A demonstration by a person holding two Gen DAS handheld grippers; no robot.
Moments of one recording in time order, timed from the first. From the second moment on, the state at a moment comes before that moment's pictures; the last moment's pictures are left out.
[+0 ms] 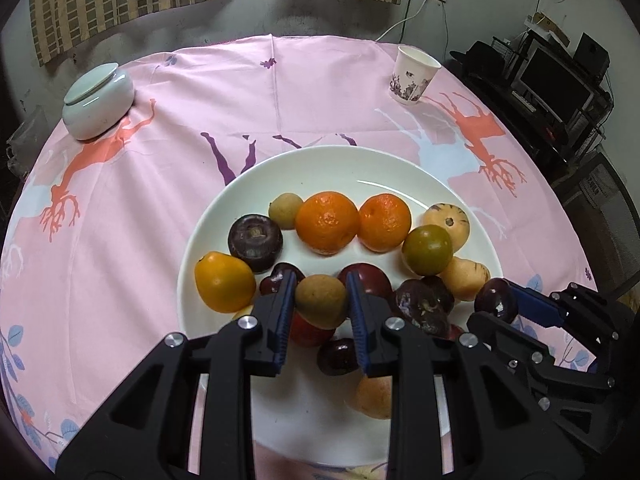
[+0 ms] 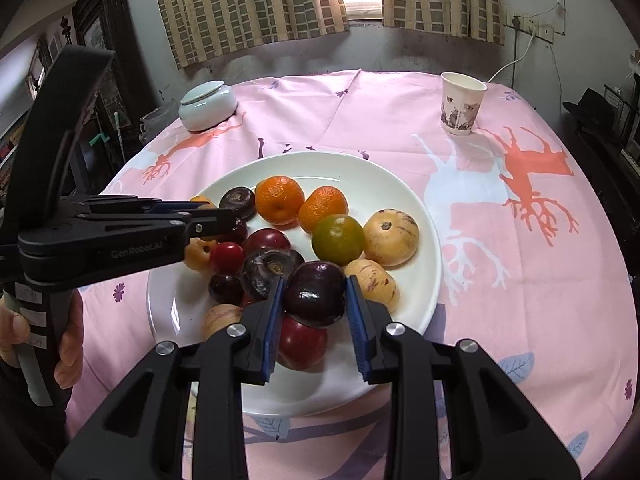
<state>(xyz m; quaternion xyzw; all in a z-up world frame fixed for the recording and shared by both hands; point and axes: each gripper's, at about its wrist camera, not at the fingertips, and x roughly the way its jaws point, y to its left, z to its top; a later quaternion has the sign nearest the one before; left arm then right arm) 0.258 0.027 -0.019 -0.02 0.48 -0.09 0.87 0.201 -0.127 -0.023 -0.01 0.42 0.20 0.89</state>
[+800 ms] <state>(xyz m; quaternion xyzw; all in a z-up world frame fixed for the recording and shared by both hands) 0.122 0.048 0.024 -0.03 0.41 0.00 0.91 0.111 -0.139 -0.005 -0.07 0.40 0.13 0.90</state>
